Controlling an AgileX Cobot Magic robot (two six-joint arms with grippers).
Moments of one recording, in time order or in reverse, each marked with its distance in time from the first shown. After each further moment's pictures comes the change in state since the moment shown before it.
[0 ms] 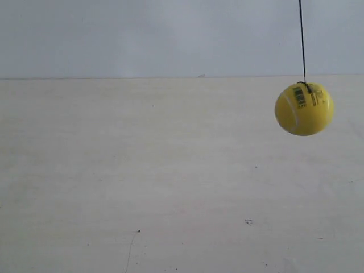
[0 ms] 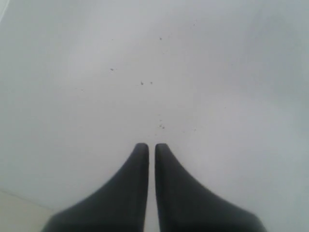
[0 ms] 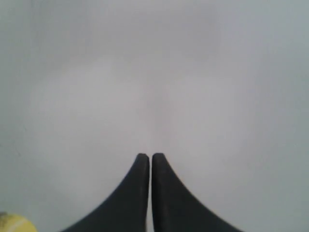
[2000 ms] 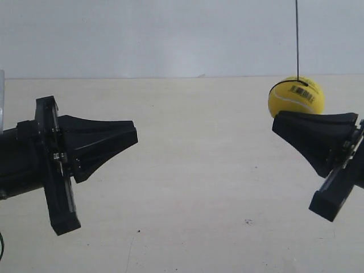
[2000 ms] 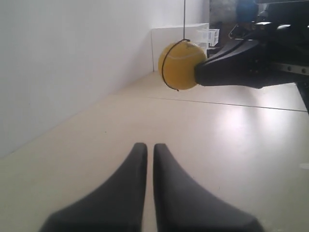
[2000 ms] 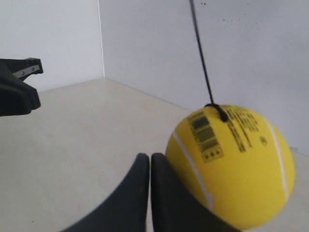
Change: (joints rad) left arm -0.365 1.386 -0.342 0.950 -0.888 0.048; right arm 0.070 1.035 -0.213 -0.907 -0.638 0.479
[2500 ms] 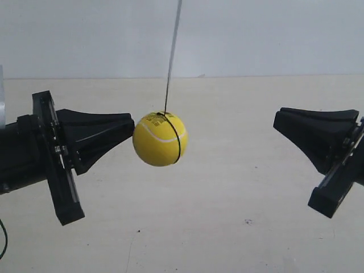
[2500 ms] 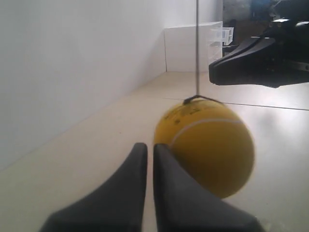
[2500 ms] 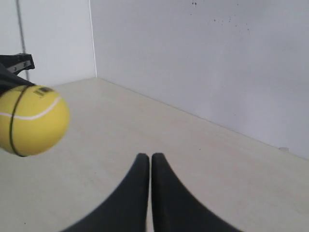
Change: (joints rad) left arm -0.002 0.000 -0.007 -0.046 0.021 0.034; right arm 0.006 0.004 -0.004 0.020 0.012 -0.019
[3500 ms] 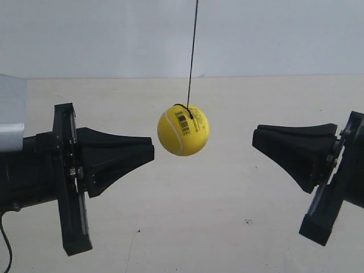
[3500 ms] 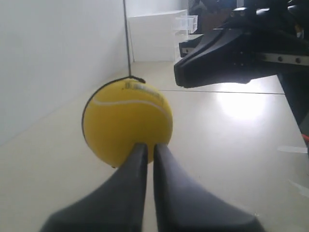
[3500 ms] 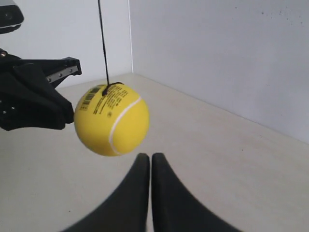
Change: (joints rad) left arm -0.092 0.000 -0.010 0.054 0.038 -0.016; right arm 0.103 0.005 0.000 -0.031 -0.003 0.035
